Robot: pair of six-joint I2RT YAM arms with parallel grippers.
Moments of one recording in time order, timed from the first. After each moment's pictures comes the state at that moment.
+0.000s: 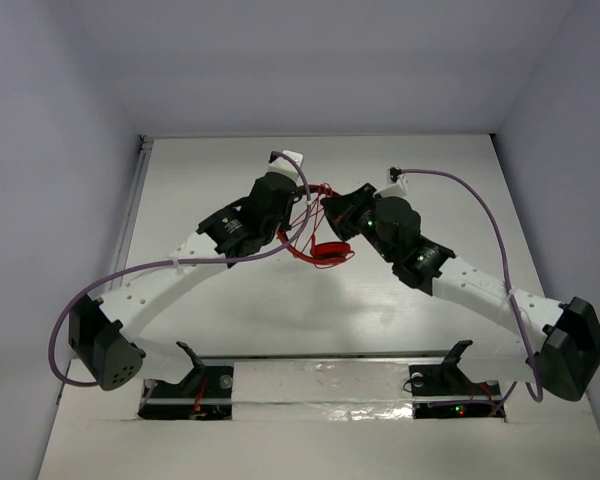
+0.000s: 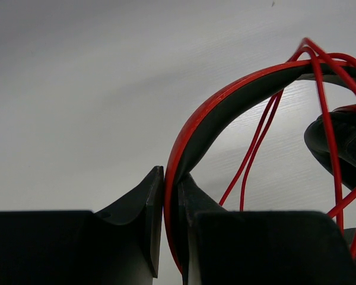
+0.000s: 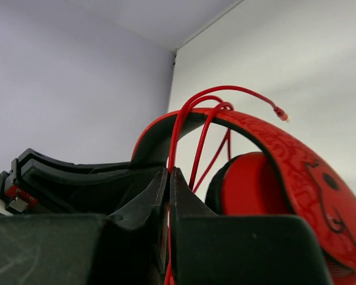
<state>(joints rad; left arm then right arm) -0.80 1.34 1.26 -0.52 -0.49 -0.22 0.79 1.24 0.92 0.21 0.30 1.04</state>
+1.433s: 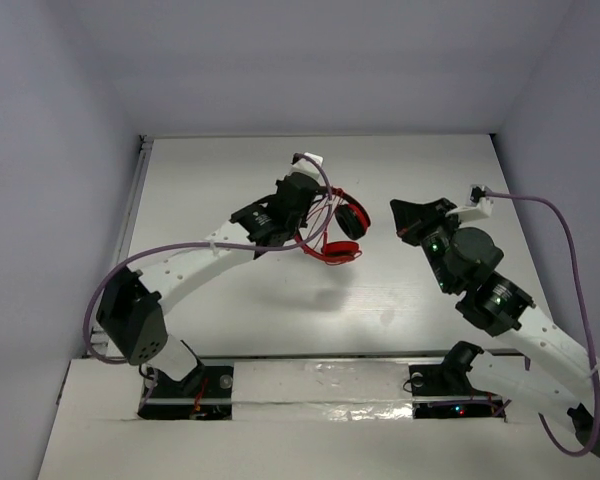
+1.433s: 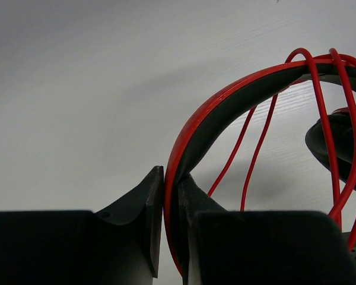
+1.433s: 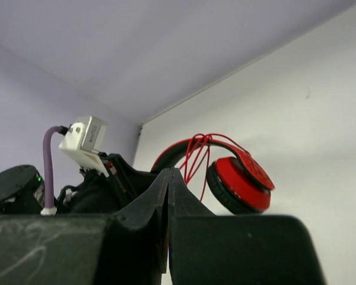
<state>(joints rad) -0.82 1.50 1.28 -0.41 -0.53 -0.20 0.79 0.76 0.84 -0.06 0.58 0.79</state>
